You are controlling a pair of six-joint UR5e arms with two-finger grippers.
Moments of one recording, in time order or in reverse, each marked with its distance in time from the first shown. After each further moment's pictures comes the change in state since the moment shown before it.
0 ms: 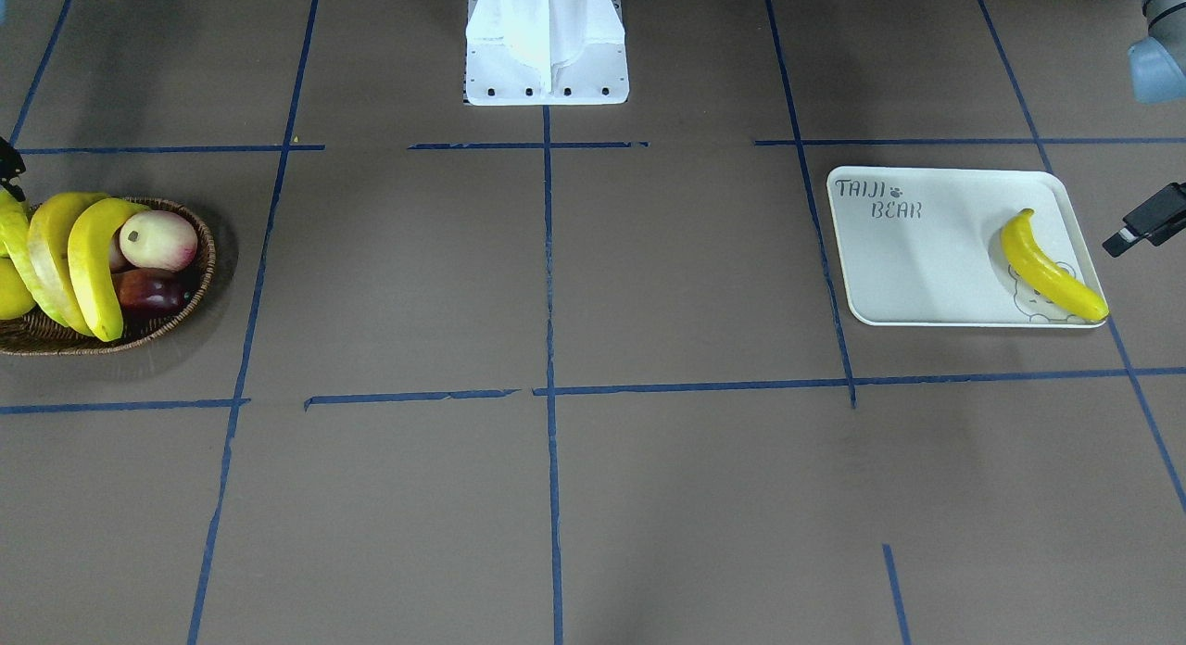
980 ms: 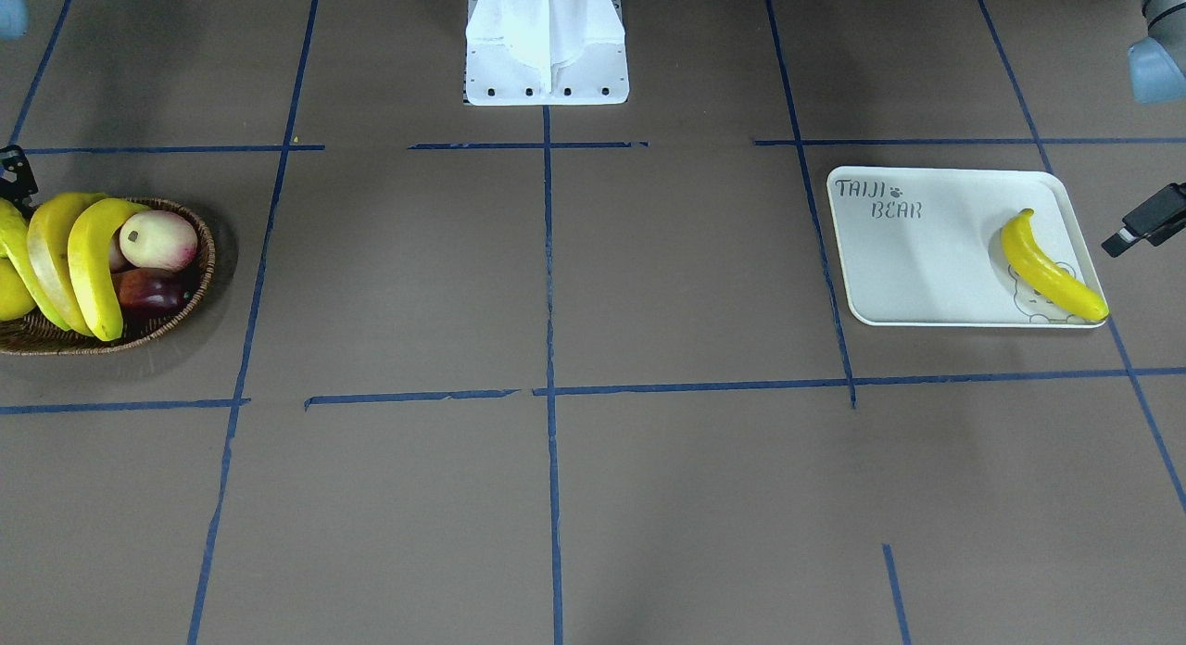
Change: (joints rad) left arm 0.002 0.000 0.001 0.000 0.000 0.000; right arm -0.059 0.024 -0.029 -0.003 -0.032 -0.009
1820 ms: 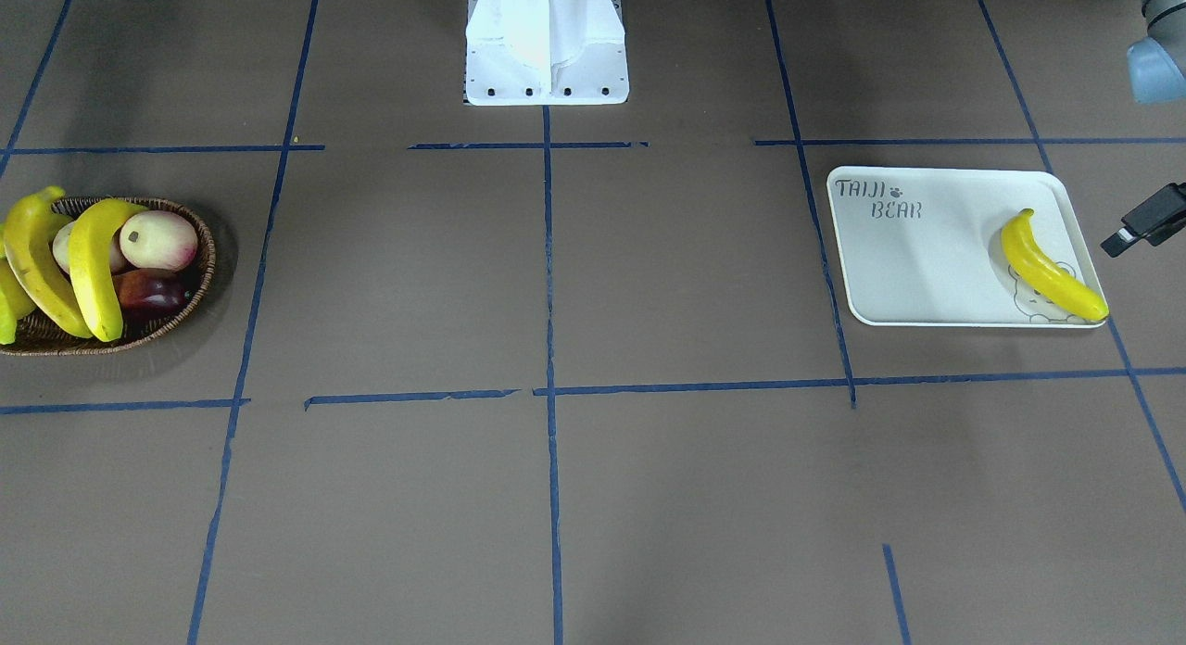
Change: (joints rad) left arm 0.001 -0.001 -0.001 -0.002 -0.002 -0.002; right arm 0.162 0.028 0.023 -0.041 0.066 -0.002
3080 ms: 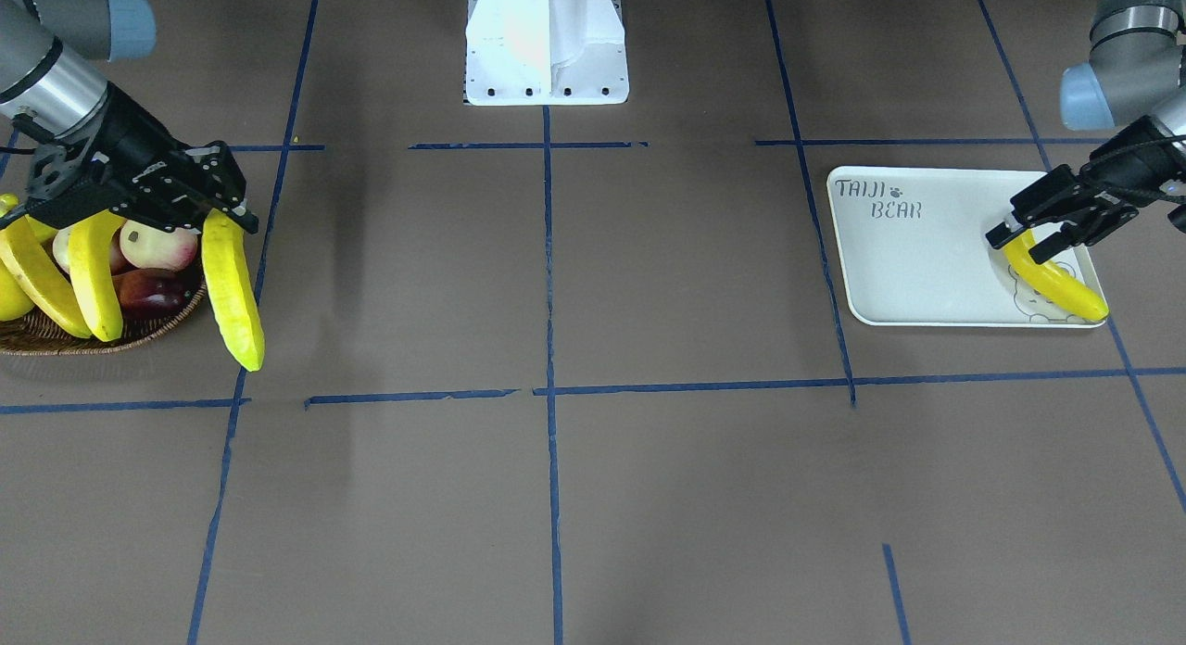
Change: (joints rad) left arm 0.174 -0.149 -0.033 -0.334 -0.038 -0.279; right arm -0.288 0.393 0.071 0.213 0.079 0.956
